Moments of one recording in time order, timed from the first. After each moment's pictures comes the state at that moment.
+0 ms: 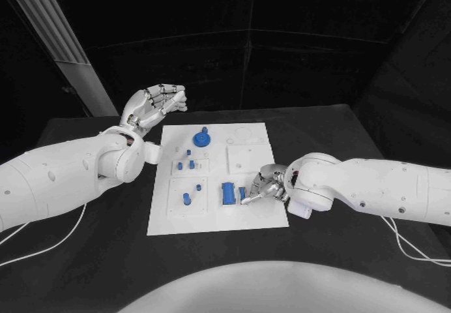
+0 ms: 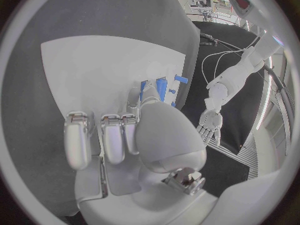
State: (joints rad) left arm 1.25 -0.67 -0.23 1.22 -0.11 -0.29 0.68; left_hand 1.27 0.03 -0.12 0.29 0.29 0.48 0.16 0.49 0.07 0.55 0.23 0.60 0.07 0.40 0.21 0.81 0.18 0.15 0.55 0.29 0.20 0.81; right arm 1.10 -0.82 -0.15 1.66 -0.87 -0.13 -0.57; right_hand 1.40 0.14 -0.24 0.22 0.05 0.87 0.04 0.77 0.76 1.46 -0.01 1.58 1.32 1.47 -0.06 1.57 1.31 0.01 1.47 0.05 1.57 1.31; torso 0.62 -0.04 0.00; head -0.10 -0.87
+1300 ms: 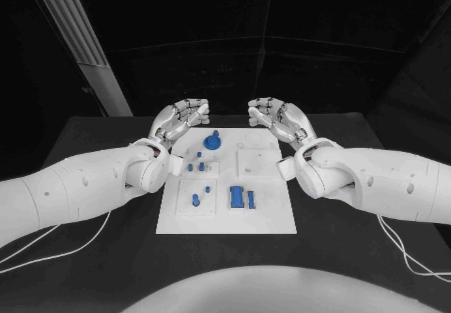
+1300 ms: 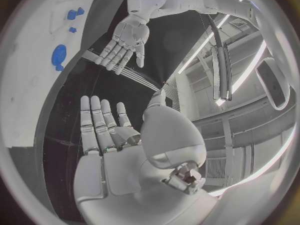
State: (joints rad) left arm 1.19 -0.63 -0.23 1.25 -0.07 -0.31 0.68; left_hand 1.20 0.08 -0.17 0.29 0.29 0.37 0.15 0.51 0.07 0.39 0.25 0.62 0.07 0.26 0.25 0.83 0.10 0.12 0.47 0.29 0.13 0.77; right arm 1.14 -0.78 -0.15 1.55 -0.34 -0.62 0.55; right_hand 1.15 0.14 -0.39 0.29 0.05 0.37 0.15 0.42 0.47 0.47 0.25 0.44 0.65 0.54 0.21 0.41 0.55 0.11 0.53 0.24 0.19 0.77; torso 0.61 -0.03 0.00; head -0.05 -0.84
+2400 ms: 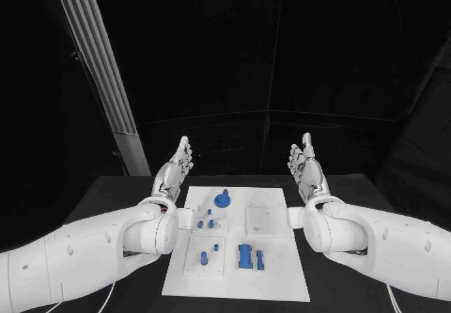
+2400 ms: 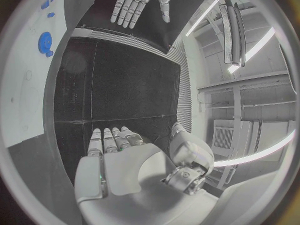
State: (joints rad) left arm 1.05 -0.78 0.00 1.57 -0.01 -0.71 0.54; left_hand 0.34 0.00 -0.01 0.06 0.06 0.10 0.01 0.15 0.00 0.11 0.03 0.18 0.00 0.04 0.02 0.24 0.00 0.02 0.13 0.05 0.01 0.22; right arm 1.05 -0.78 0.00 1.57 -0.03 -0.75 0.52; right_hand 0.01 0.00 0.00 0.00 0.00 0.00 0.00 0.00 0.00 0.01 0.00 0.00 0.00 0.00 0.00 0.00 0.00 0.01 0.01 0.00 0.00 0.00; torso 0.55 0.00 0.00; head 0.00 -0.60
